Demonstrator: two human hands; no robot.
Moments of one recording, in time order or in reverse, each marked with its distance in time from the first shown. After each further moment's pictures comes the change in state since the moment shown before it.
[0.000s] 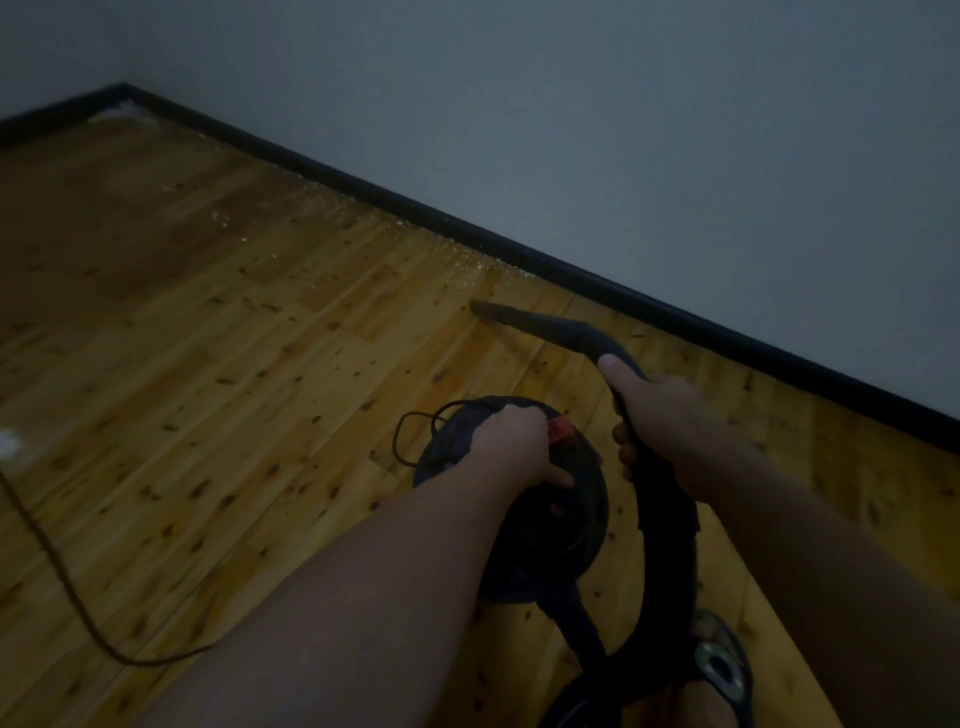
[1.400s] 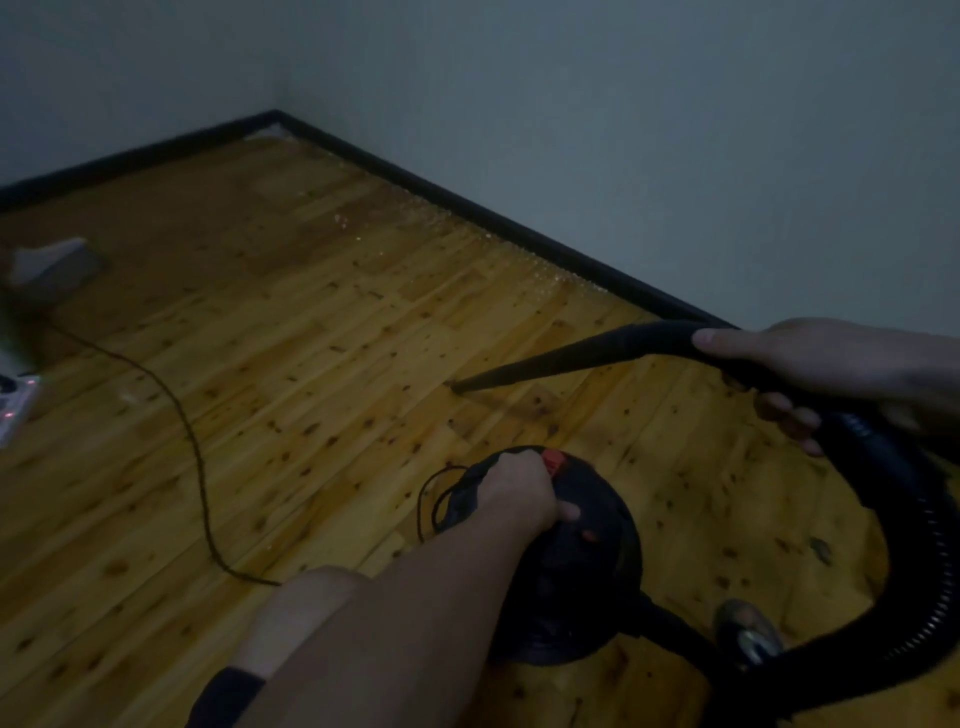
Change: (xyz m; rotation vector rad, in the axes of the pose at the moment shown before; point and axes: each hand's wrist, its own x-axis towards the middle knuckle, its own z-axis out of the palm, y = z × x) left_hand -0.173 -0.041 0.052 -0.381 0.078 -0.326; right_hand -0.158 -0.056 -0.063 -0.568 -0.331 -0.072
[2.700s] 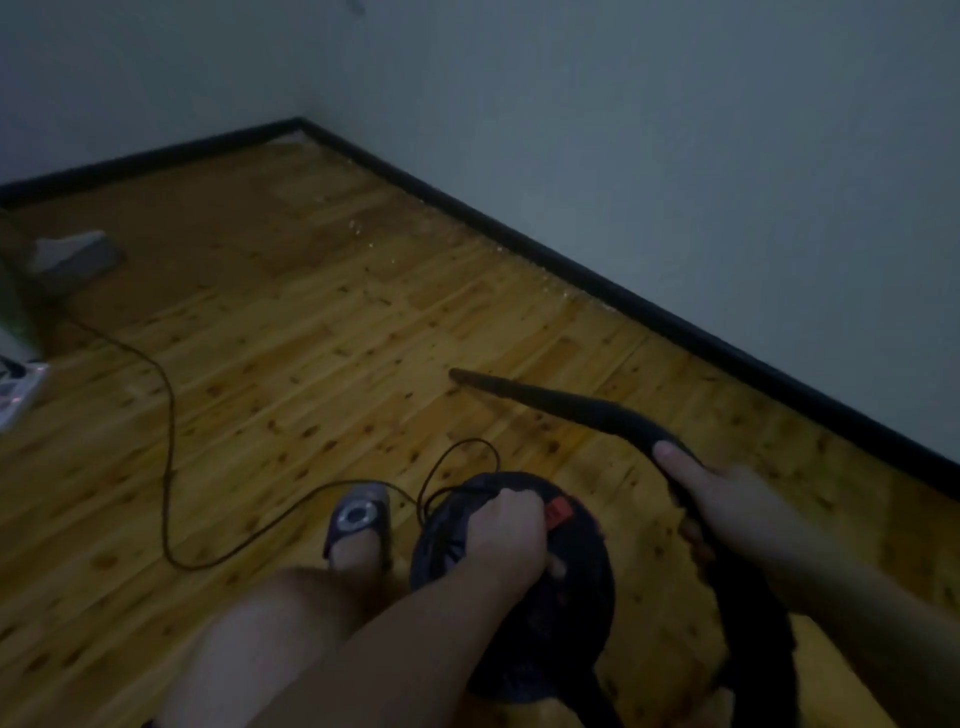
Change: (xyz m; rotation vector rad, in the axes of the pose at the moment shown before) left_hand -0.011 -0.012 0.023 0.150 0.031 0.081; right_hand 0.040 0.064 0.088 0.340 0.086 0.004
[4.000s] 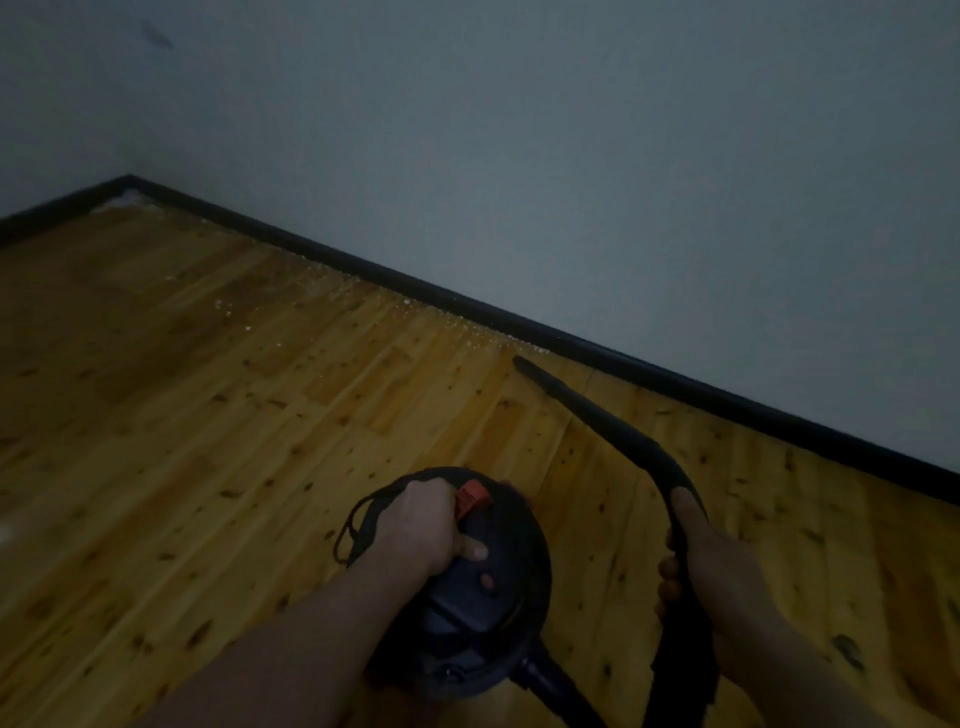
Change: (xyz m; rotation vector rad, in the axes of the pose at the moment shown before) left_hand 0.256 -0.016 -0.144 0.100 0.009 0.146; right_hand 0.178 -0.066 -0.005 0.733 0.310 0.196
